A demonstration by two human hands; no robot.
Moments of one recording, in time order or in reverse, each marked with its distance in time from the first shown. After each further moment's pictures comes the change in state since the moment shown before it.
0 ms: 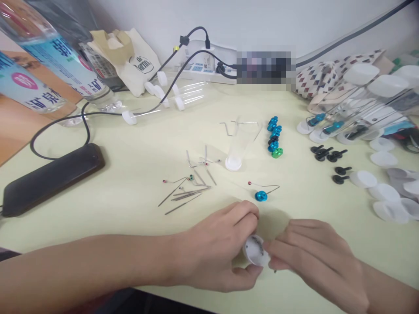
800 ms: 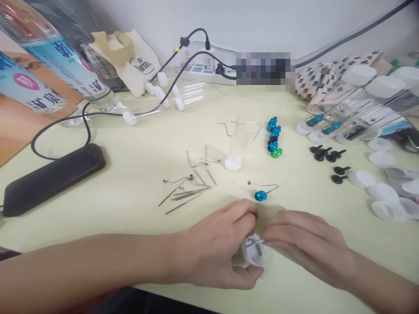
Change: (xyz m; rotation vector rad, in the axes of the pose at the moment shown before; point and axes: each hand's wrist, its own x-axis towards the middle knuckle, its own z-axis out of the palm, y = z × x) left_hand 0.001 -0.001 -0.002 -0.004 -0.040 -0.045; right_hand 0.009 0.008 0.003 0.428 0.099 0.174
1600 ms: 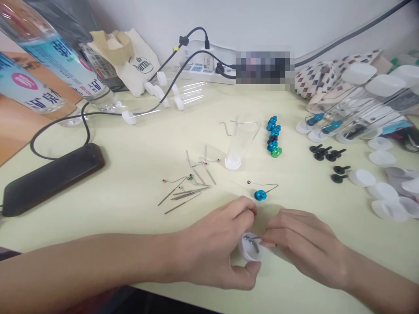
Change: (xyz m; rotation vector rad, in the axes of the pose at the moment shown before) left_hand -0.001 0.002 -0.002 -0.101 0.038 -0.005; right_hand -0.015 0.010 0.005 -0.255 -0.063 -0.110
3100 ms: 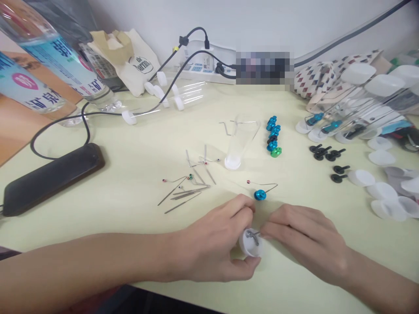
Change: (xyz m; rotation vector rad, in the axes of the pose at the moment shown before) left_hand 0.000 0.001 -0.001 0.014 0.009 -0.041; right_hand 0.010 -0.002 -0.007 -0.045 0.033 0.037
